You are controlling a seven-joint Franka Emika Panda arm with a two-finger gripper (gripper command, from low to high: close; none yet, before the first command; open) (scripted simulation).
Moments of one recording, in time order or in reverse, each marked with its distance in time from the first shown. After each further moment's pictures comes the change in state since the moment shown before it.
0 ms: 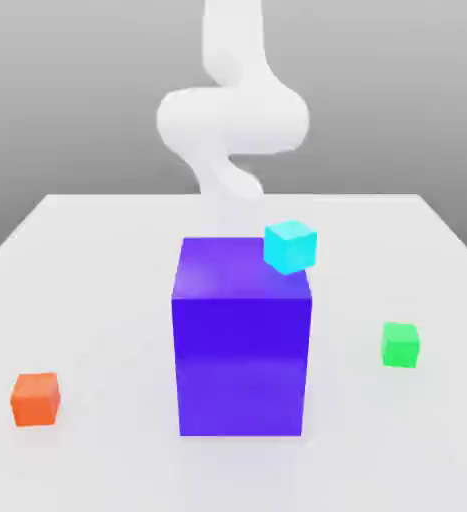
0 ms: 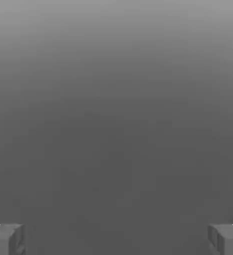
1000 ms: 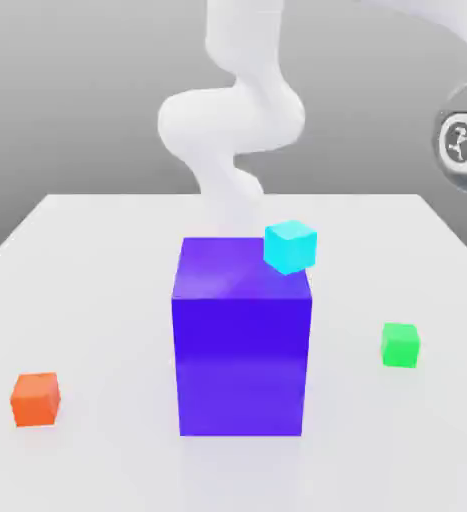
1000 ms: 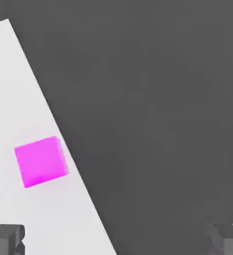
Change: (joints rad) arm 0.340 1.097 0.137 0.295 -0.077 0.155 -0.642
